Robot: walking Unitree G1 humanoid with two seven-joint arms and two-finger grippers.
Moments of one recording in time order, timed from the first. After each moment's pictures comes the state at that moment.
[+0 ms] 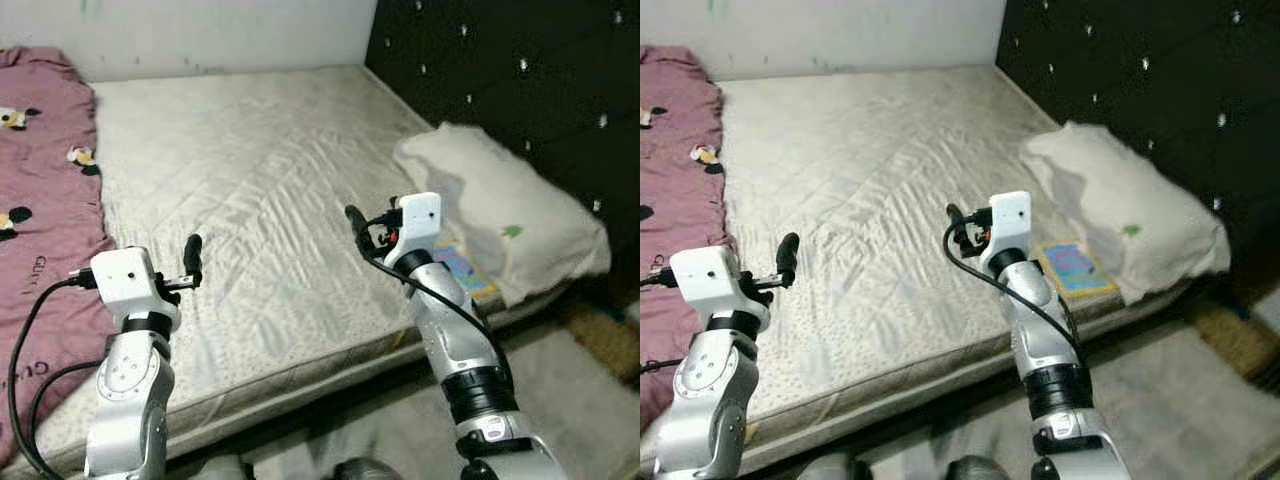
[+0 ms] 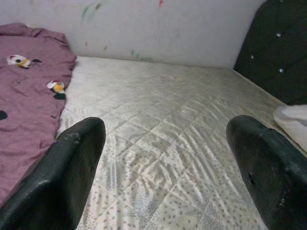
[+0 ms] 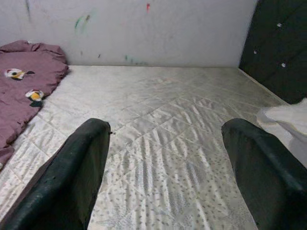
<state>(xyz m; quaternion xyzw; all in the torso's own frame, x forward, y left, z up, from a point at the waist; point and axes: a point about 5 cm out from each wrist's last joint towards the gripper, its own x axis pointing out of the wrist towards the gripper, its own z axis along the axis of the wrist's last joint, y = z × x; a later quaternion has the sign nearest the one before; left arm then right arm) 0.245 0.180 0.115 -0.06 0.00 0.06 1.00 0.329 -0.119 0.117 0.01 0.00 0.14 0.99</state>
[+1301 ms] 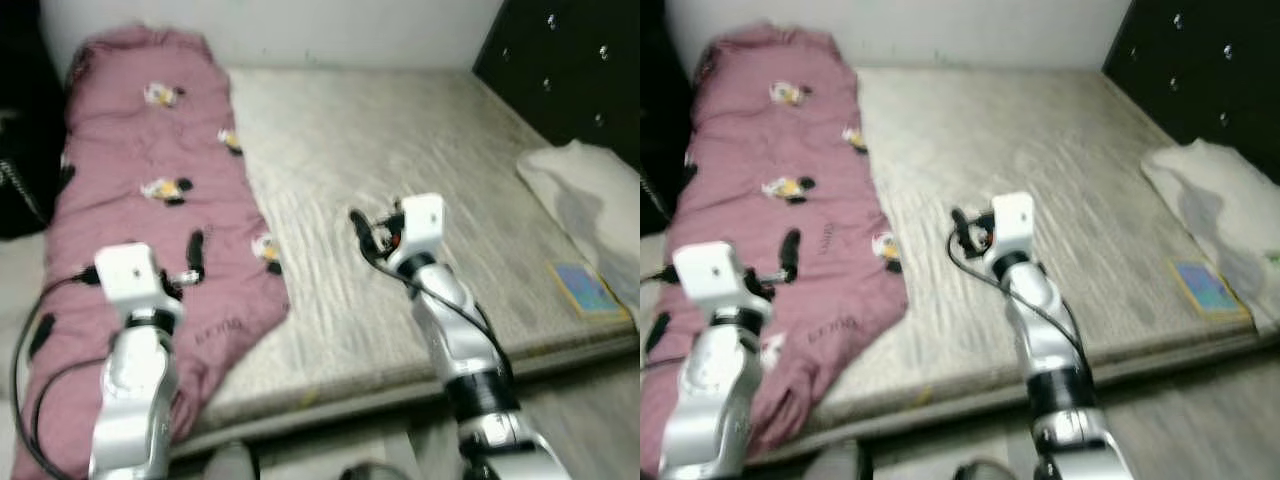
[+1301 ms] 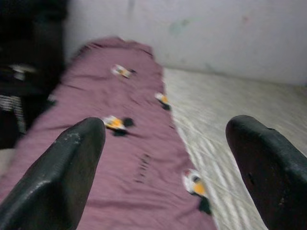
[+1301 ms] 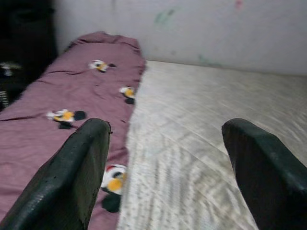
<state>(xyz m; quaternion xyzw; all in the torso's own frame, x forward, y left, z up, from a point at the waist) 0.246 0.182 0.121 -0.04 -0.02 0.07 1.00 0.329 -0.115 0.116 0.01 0.00 0.15 0.99</state>
